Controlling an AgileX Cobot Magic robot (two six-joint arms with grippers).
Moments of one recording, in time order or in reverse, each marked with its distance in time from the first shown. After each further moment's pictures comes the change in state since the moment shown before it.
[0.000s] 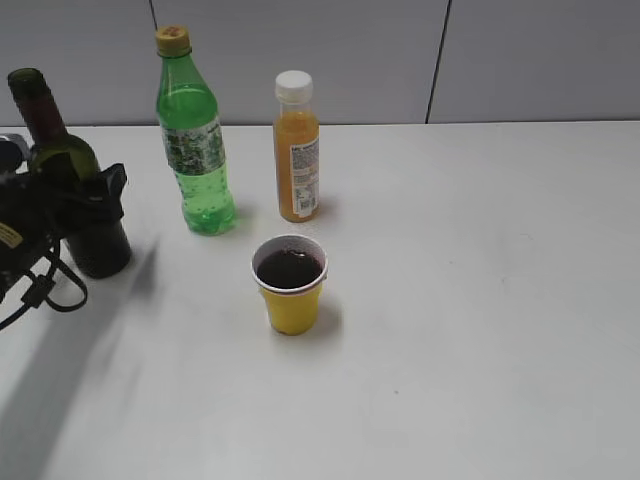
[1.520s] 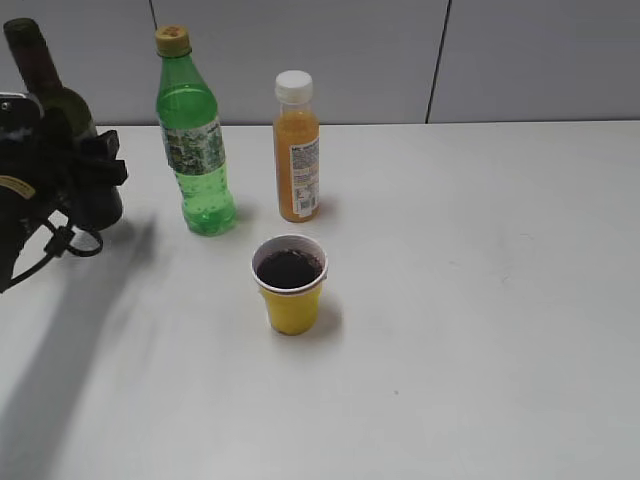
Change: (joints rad) left arm 0.002 -0.012 -0.171 -0.095 0.172 0.111; right arm 0.000 0.000 0.000 0.000 0.000 0.000
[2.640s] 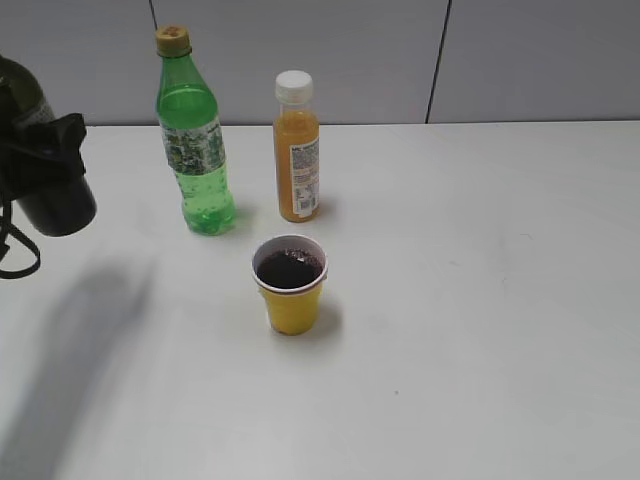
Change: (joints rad) left arm -0.075 -0.405 0.267 -0.037 0.096 0.002; right arm 0.000 0.000 0.000 0.000 0.000 0.000
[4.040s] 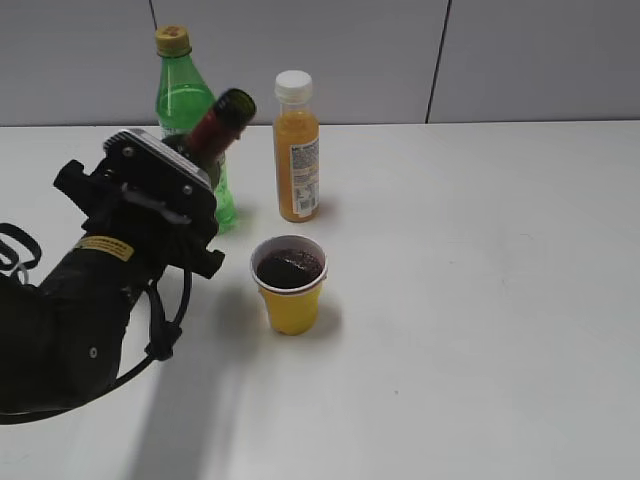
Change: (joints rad) left arm -0.501 0.304 -0.144 -0.553 -0.198 0.856; right arm 0.000 0.000 0.000 0.000 0.000 0.000
